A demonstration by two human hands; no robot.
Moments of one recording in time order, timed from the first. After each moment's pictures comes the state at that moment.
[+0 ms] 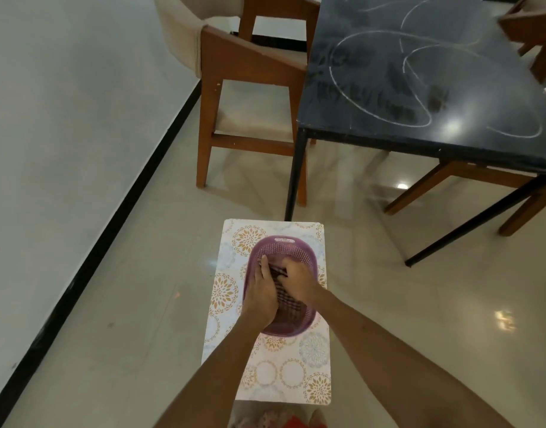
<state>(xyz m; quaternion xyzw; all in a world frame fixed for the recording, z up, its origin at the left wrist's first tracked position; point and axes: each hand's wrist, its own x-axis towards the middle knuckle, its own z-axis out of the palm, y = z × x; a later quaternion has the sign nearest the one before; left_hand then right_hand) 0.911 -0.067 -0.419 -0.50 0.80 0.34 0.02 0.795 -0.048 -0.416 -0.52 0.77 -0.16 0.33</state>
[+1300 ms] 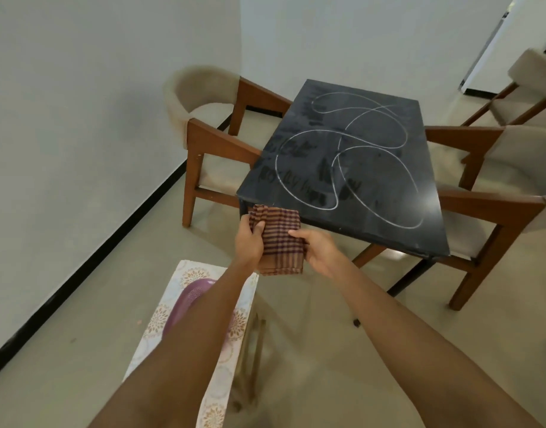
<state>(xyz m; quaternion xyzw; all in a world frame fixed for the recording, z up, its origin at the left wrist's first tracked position) 0.686 -0.058 -0.173 -0.53 0.57 0.53 -0.34 0.549 -0.005 -0.167 -0.13 0.61 -0.55 0.55</state>
